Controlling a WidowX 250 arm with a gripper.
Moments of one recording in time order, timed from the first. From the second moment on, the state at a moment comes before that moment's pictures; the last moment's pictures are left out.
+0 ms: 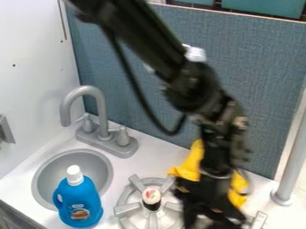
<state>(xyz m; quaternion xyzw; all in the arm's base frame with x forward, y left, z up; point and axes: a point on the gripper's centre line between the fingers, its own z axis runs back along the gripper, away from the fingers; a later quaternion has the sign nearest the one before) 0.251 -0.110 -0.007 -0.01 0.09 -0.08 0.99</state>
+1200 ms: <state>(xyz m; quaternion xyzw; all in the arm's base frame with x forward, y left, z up) 0.258 -0.076 -0.093 -0.07 0.11 -0.15 0.98</state>
